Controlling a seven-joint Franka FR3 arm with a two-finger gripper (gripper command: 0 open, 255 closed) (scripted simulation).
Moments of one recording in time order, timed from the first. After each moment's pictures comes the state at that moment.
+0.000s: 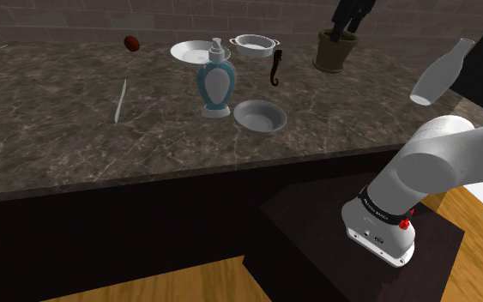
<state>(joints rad) 0.02 -0.80 -0.01 -2.28 -0.09 1.59 -0.07</state>
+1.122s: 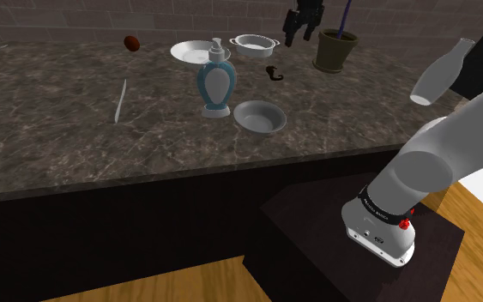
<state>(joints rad) -0.02 -0.28 -0.10 -2.08 -0.09 1.90 -0.06</state>
